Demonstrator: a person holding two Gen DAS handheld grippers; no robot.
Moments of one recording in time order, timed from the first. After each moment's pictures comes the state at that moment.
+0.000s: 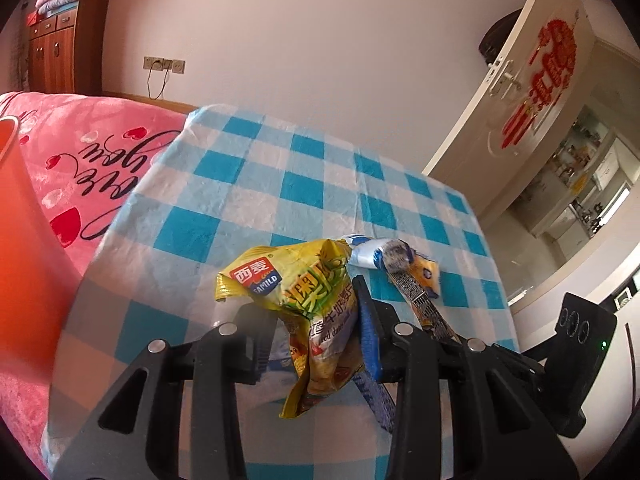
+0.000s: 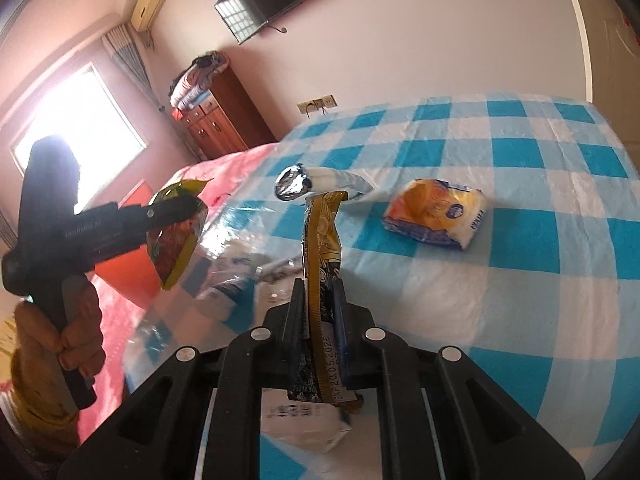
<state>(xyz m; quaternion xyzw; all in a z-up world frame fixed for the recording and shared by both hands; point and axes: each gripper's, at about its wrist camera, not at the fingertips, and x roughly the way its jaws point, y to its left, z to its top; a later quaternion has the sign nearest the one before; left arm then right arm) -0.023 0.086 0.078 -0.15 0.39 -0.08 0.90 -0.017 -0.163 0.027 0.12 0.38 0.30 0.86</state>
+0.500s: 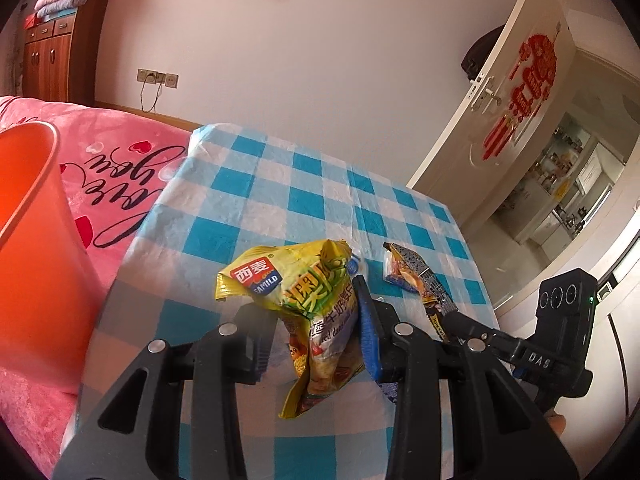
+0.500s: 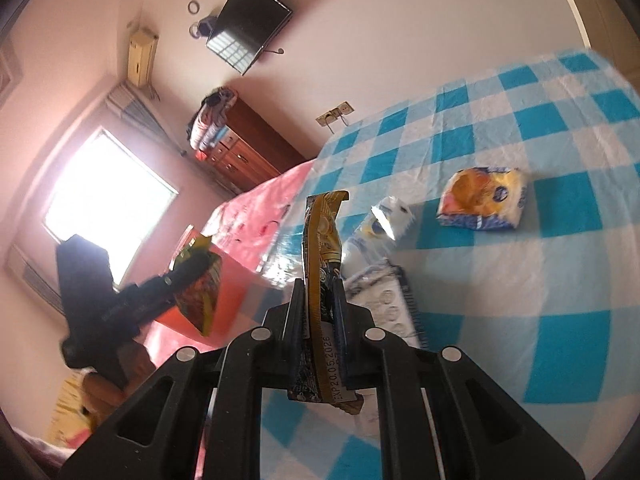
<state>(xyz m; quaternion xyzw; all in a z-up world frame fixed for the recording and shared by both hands) -0.058 0.123 0.095 -0.16 0.36 -0.11 0.91 -0.021 -0.160 0.046 0.25 0.39 0.33 0.82</state>
